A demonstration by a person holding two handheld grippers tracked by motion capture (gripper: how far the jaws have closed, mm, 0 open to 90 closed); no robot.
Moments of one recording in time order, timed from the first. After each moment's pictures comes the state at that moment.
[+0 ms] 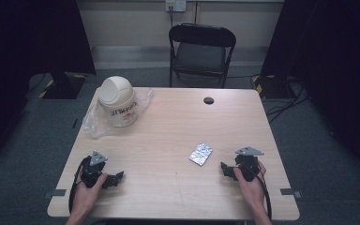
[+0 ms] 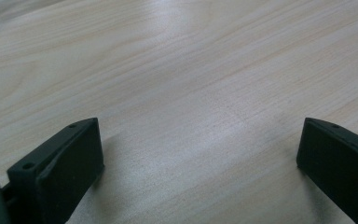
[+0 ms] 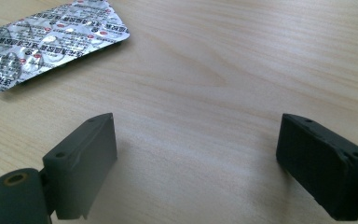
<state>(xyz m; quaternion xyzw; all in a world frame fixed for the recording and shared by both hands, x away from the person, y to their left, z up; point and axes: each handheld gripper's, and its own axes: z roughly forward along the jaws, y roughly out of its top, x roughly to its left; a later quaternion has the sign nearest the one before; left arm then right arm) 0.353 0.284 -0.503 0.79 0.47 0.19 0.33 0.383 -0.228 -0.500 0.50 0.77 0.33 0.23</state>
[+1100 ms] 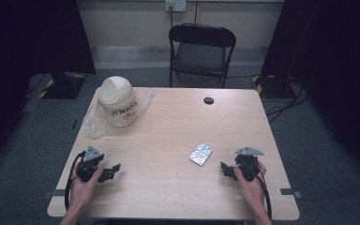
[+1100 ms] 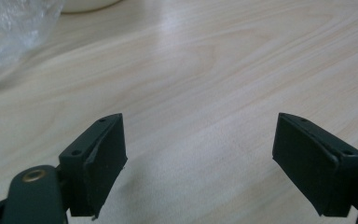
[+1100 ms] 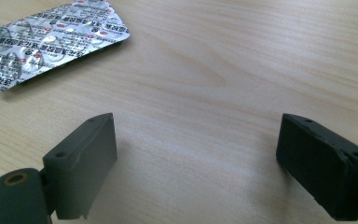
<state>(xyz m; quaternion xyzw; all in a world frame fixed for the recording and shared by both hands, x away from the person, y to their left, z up) 0.362 0.295 -0.484 0.78 0.46 0.21 0.37 0.383 -0.228 -0.500 0.50 0.77 0.33 0.23</state>
